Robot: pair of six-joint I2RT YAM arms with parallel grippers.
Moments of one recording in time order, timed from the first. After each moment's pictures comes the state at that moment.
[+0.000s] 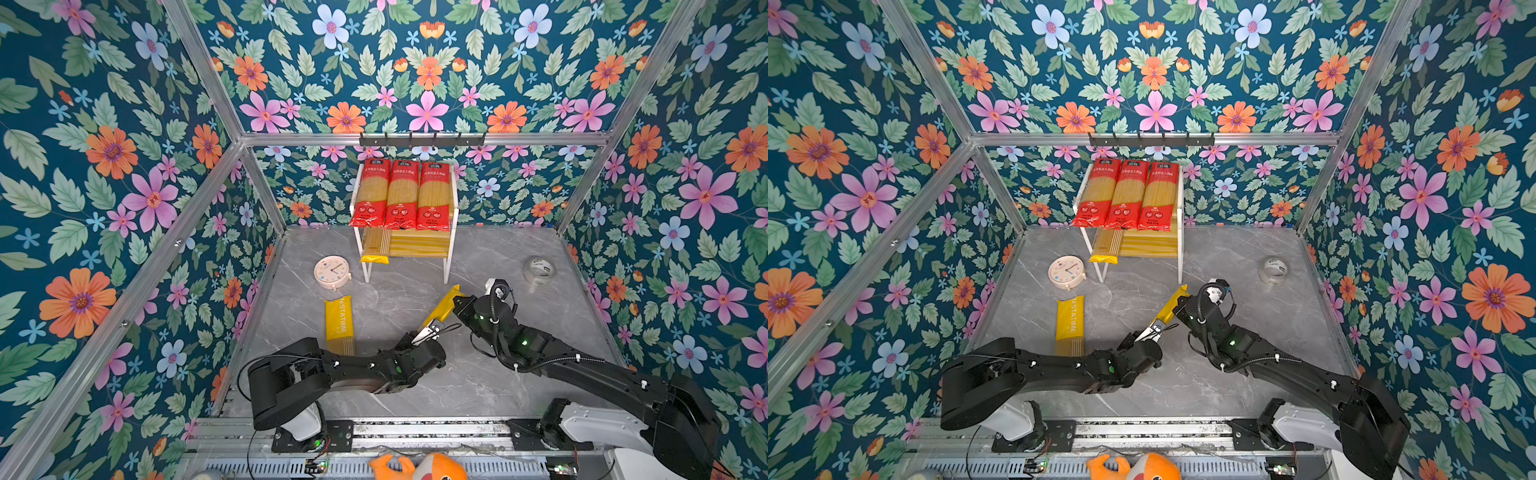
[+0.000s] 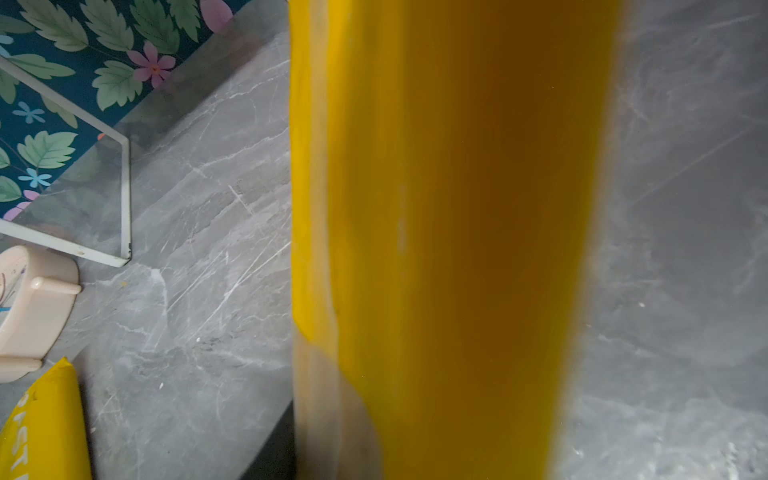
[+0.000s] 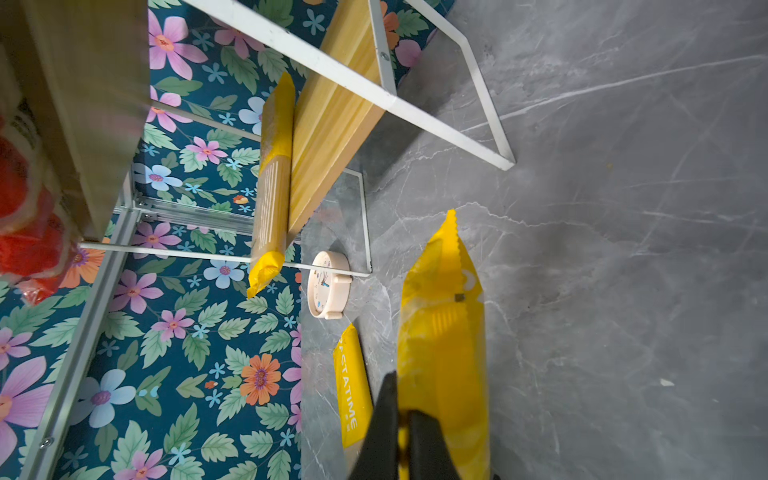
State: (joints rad) left arm -1.21 1.58 0.66 0.09 -0.69 -0.18; right arm 0.82 1.16 0.69 0.01 0.34 1.28
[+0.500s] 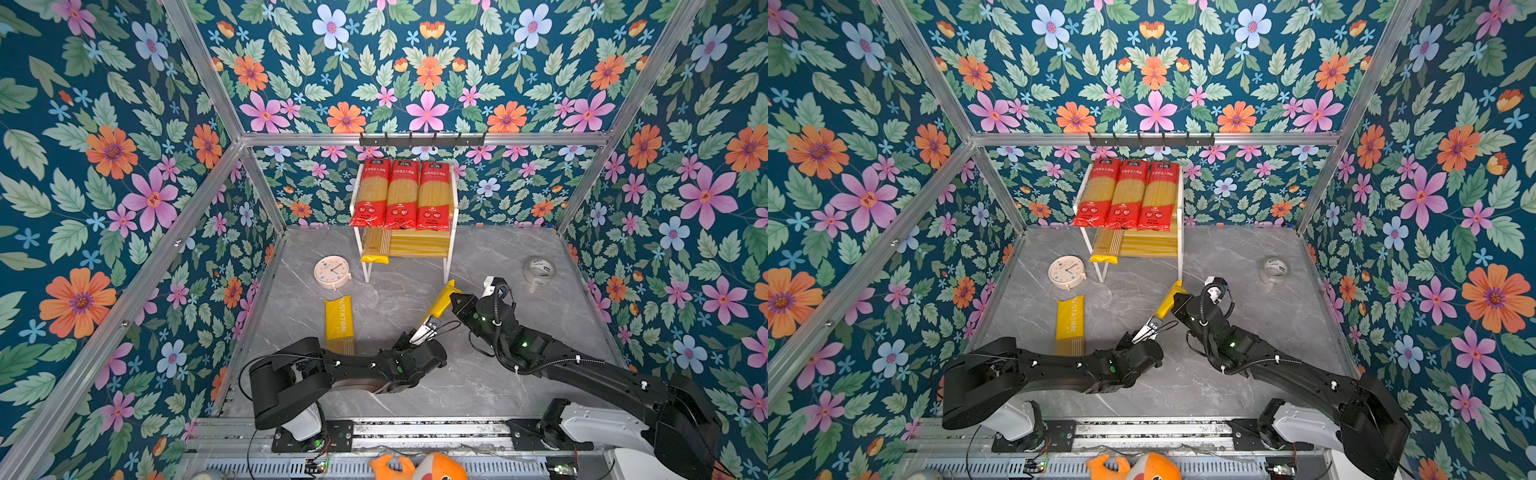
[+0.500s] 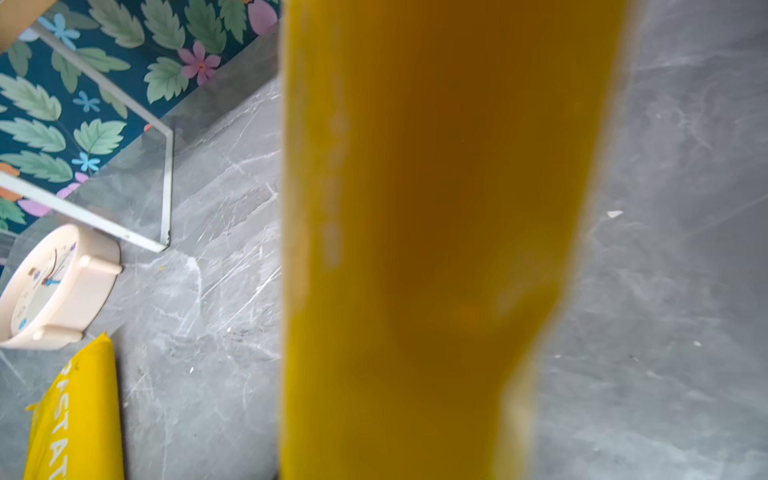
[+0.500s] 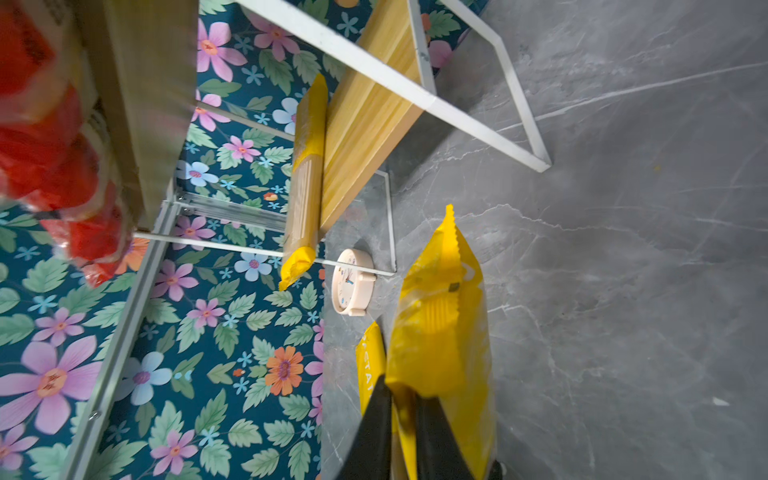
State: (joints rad) left arm -1.21 1.58 0.67 0.06 -0.77 -0.25; right arm 0.83 1.14 0.68 0.09 0.32 1.25
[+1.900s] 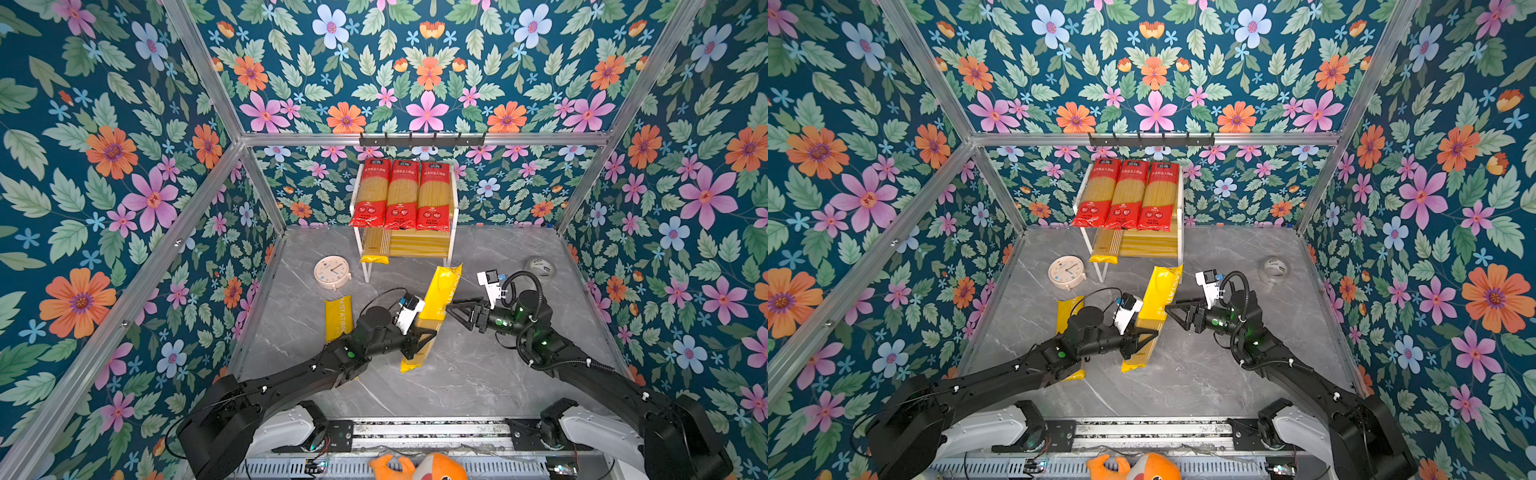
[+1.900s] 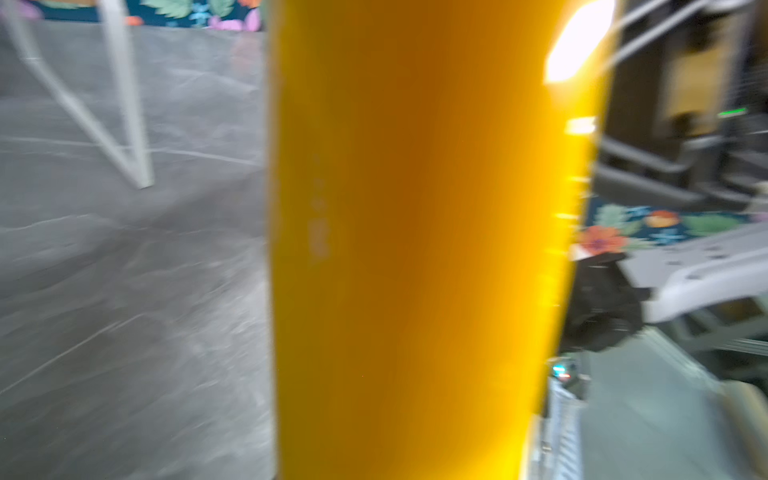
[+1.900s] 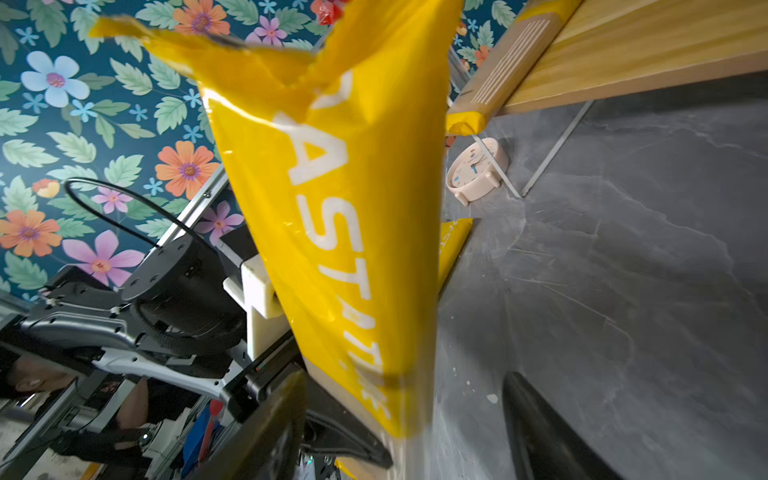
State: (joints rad) left arm -0.85 1.16 0.50 0.37 0.43 -0.37; right arm 0.45 1.09 0.49 0.49 -0.72 0.68
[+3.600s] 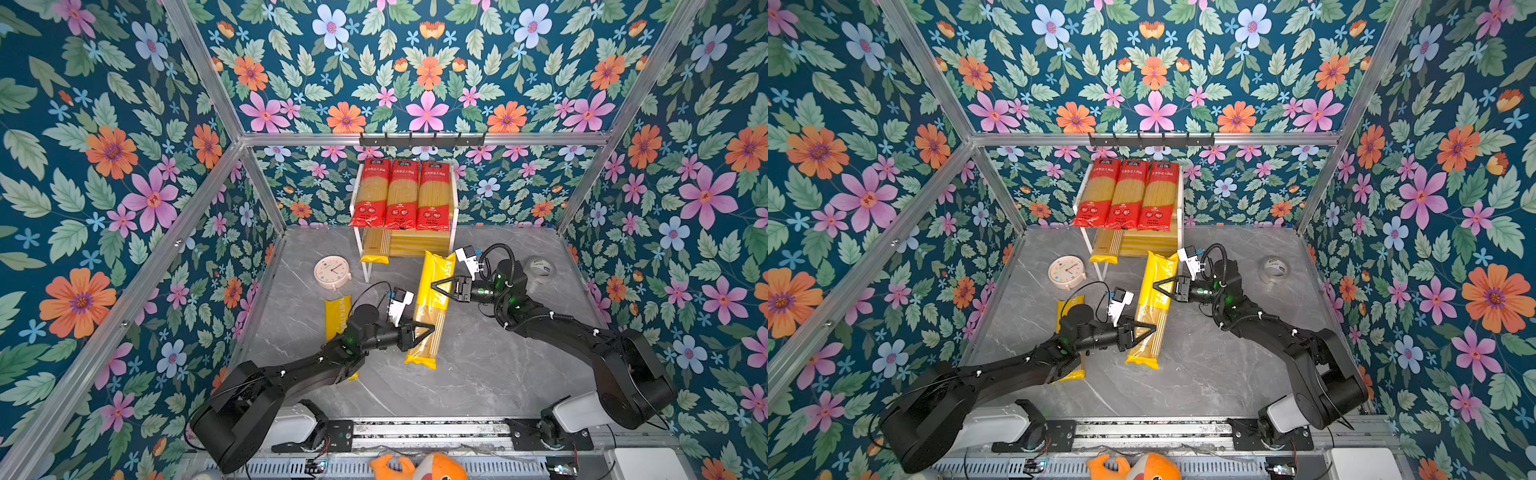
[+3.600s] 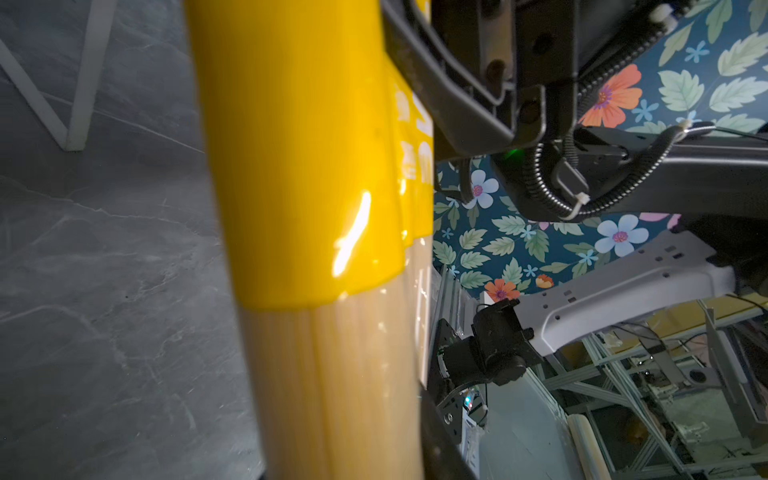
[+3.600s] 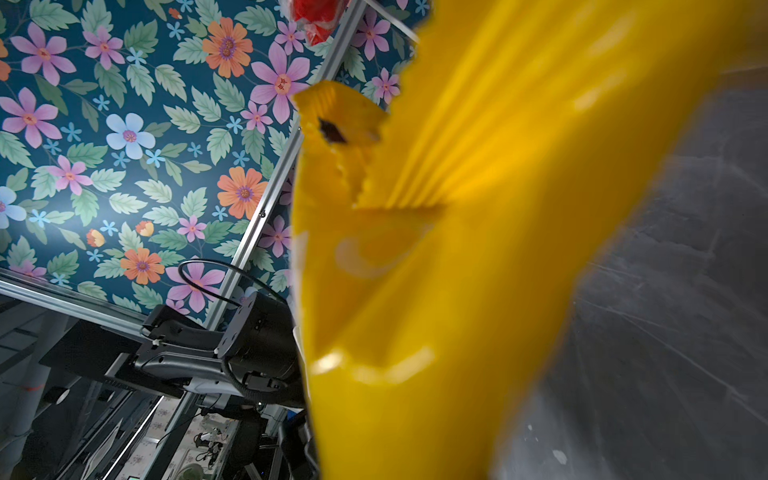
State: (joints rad) left arm -0.73 1.29 0.43 0.66 0.59 -0.67; right arm 0.43 1.48 0.80 0.58 -0.90 0.88
